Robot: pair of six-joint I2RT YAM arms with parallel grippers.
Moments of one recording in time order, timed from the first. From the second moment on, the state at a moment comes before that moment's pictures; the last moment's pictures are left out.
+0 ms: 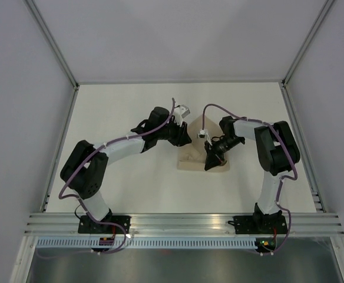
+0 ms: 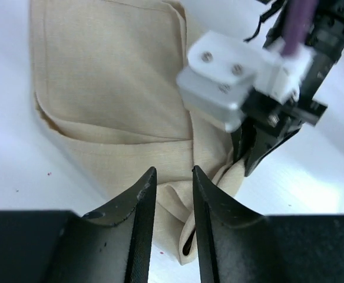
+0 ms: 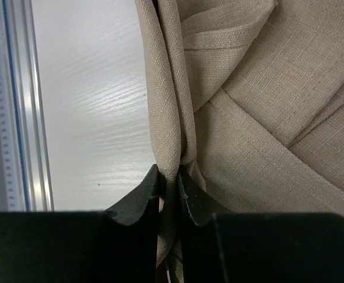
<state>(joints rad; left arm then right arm) -0.63 1.73 1.10 0.07 0.46 -0.14 0.27 1.97 1.14 -0.86 -0.93 -0.97</state>
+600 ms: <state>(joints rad) -1.08 1.67 0.83 0.37 -0.15 0.38 0.22 2.12 1.20 -1.10 -1.00 -1.00</state>
